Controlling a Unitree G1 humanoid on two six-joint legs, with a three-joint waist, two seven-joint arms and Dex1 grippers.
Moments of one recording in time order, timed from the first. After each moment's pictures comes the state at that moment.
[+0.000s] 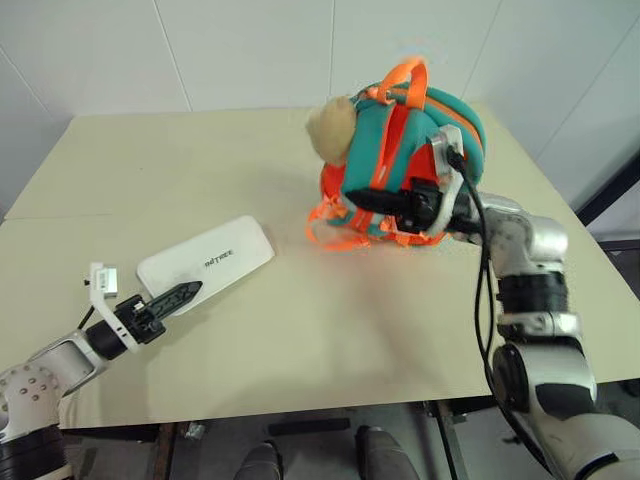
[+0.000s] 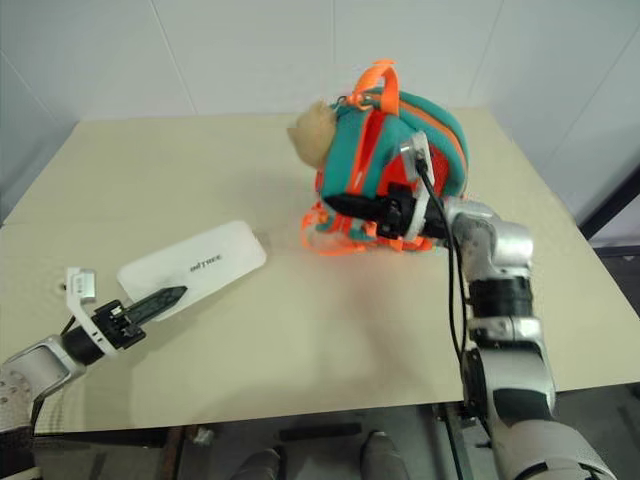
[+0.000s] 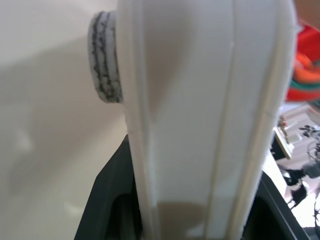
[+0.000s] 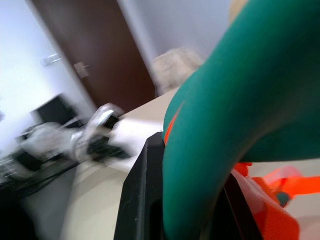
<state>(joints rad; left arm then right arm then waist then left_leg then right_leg) -0.15 0.62 0.63 -0.03 -0.99 1.07 -0.64 -0.93 -0.45 -0.13 0.13 0.67 0.97 1.24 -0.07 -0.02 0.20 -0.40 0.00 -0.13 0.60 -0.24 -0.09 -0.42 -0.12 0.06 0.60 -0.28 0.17</state>
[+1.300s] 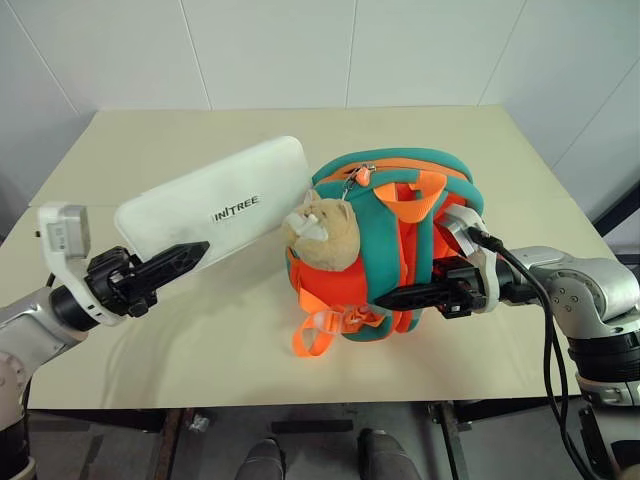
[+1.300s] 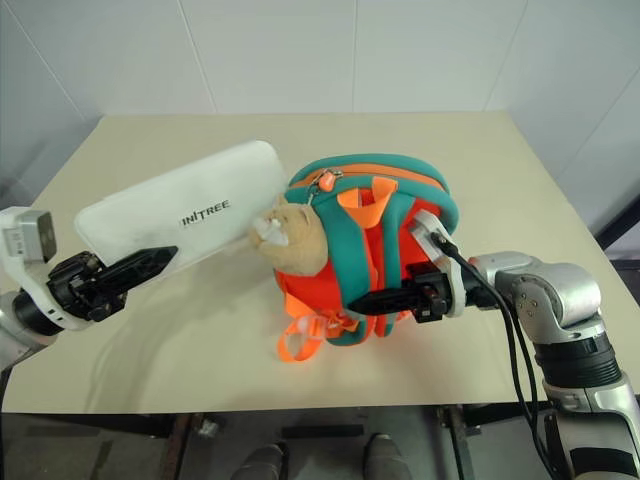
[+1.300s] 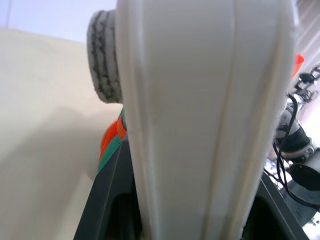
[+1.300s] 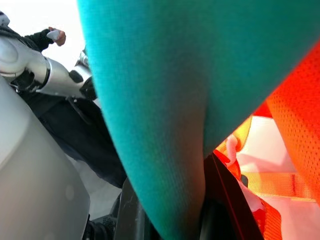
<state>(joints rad) -0.20 0.85 0.52 -0.28 -1.22 0.92 -0.75 -0.65 -0.76 0.04 -0.12 0.85 1.03 1.33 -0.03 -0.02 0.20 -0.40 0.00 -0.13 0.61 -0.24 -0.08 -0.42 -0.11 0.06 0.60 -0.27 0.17</state>
